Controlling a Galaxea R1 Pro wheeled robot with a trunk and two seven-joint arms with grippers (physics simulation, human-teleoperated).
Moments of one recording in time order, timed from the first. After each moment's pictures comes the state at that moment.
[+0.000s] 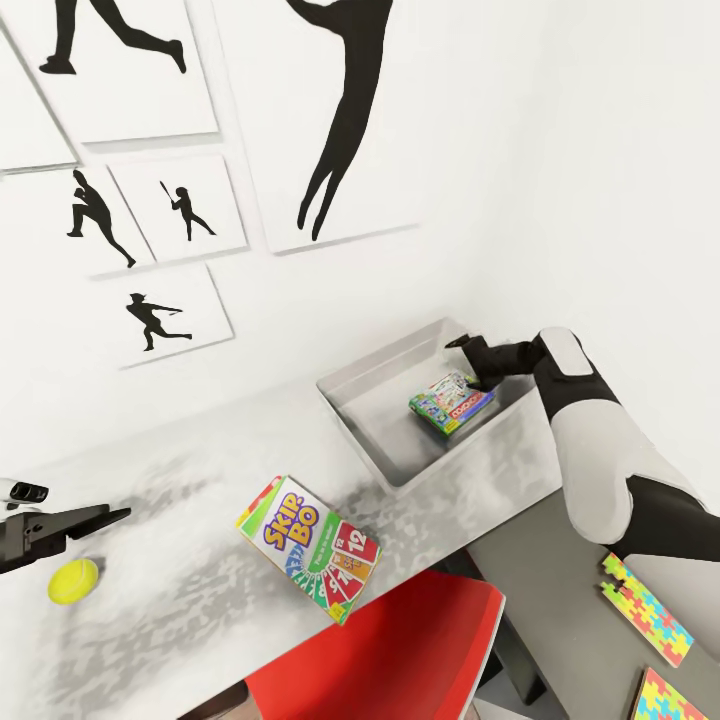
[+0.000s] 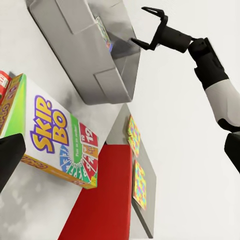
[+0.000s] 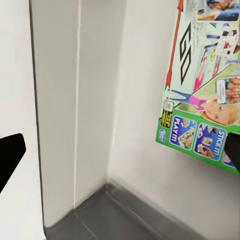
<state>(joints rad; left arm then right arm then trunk) -0.31 0.59 0.41 -1.28 0.40 1.03 -1.57 -1.34 -0.04 -0.30 -0.56 -1.07 0.83 -0.52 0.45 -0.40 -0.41</state>
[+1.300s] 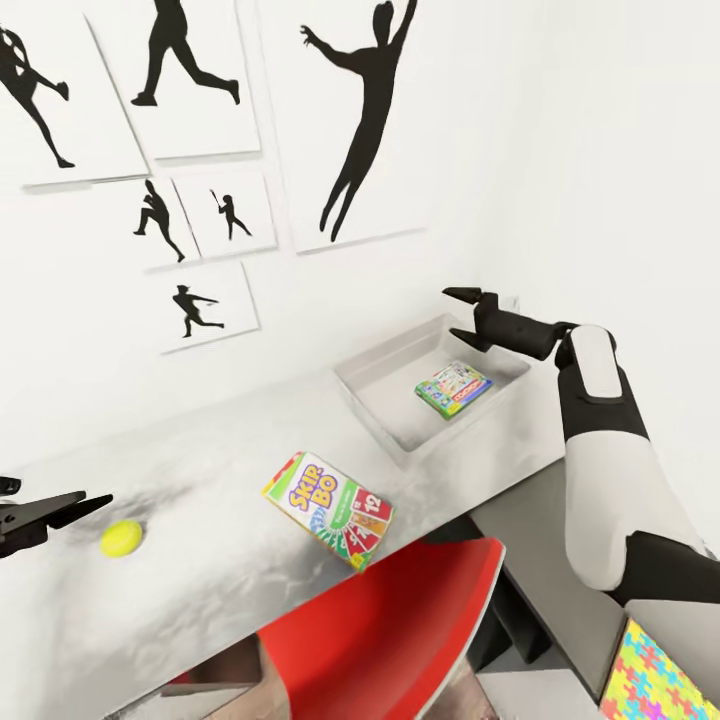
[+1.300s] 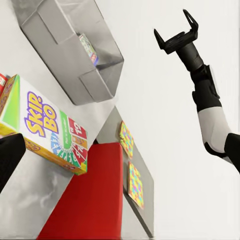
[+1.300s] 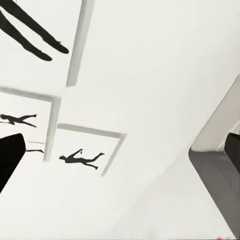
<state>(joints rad) -0.31 0.59 0.49 -1.30 0.44 1.03 -1.57 -1.20 -0.04 -0.28 -0.96 -1.08 1.04 0.00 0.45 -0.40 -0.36</state>
